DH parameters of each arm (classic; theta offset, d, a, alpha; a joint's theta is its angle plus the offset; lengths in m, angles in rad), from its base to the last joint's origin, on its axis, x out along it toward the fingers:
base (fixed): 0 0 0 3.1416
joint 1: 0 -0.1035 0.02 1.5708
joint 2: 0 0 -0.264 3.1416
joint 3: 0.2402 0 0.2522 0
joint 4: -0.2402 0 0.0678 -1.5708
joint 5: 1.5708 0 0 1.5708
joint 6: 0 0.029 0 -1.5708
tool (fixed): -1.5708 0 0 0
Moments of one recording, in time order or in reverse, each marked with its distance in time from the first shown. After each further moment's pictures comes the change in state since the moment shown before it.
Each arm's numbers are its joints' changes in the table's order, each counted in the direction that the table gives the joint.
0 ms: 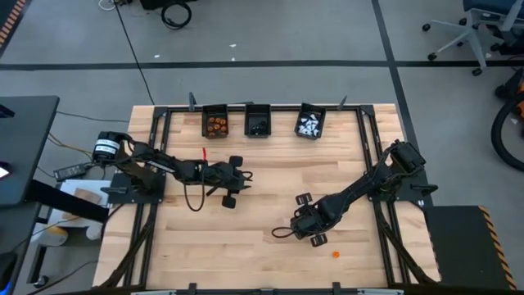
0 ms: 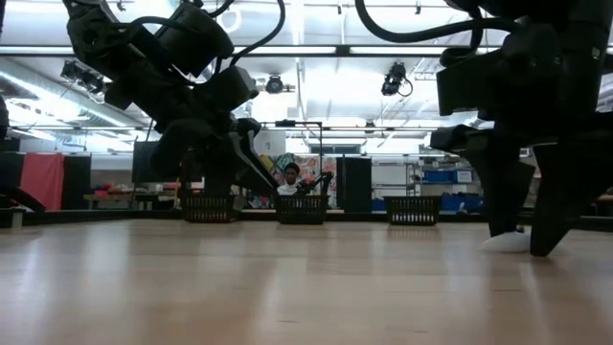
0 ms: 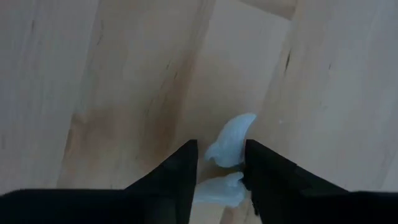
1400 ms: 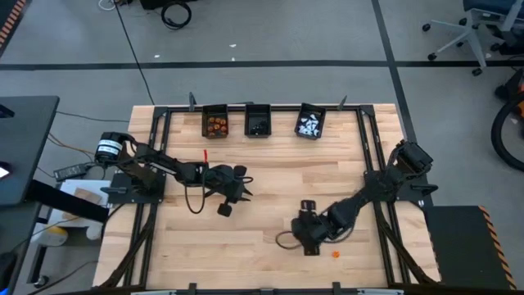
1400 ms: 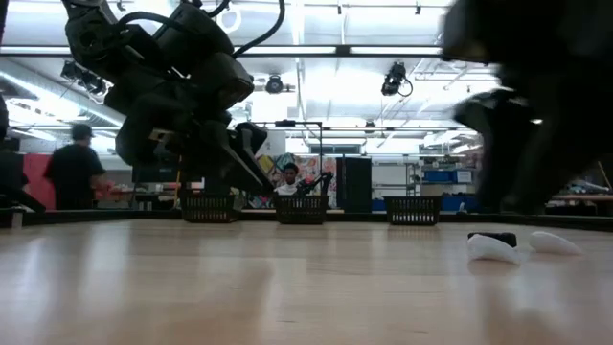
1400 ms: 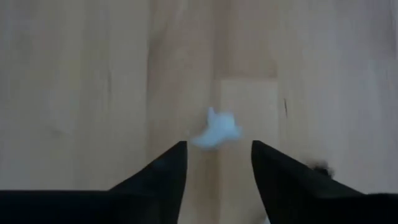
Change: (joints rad) left arm 0.022 0.026 0.000 0.027 -0.243 -0.053; right arm -0.105 -0.073 -0.026 0.169 -0.143 0.360
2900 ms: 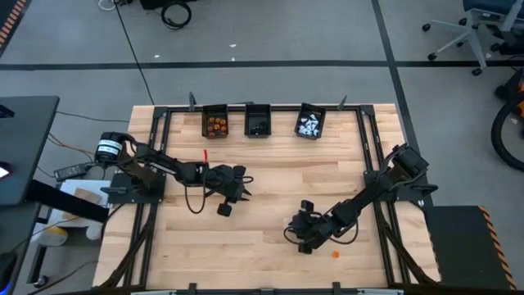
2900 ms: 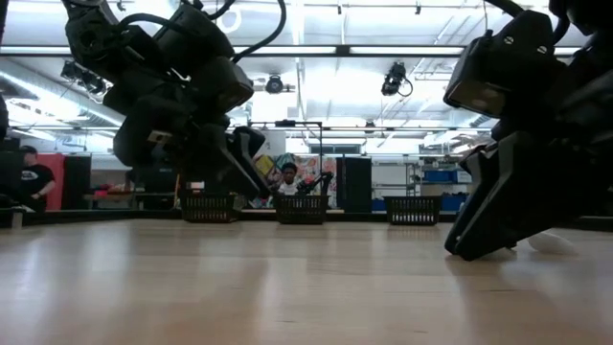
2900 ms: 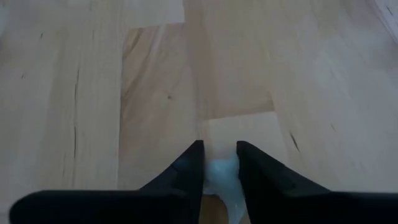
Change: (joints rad) left arm 0.000 0.000 0.000 -0.026 0.005 -0.025; right arm -0.018 0.087 -0.250 0.544 -0.138 0.074
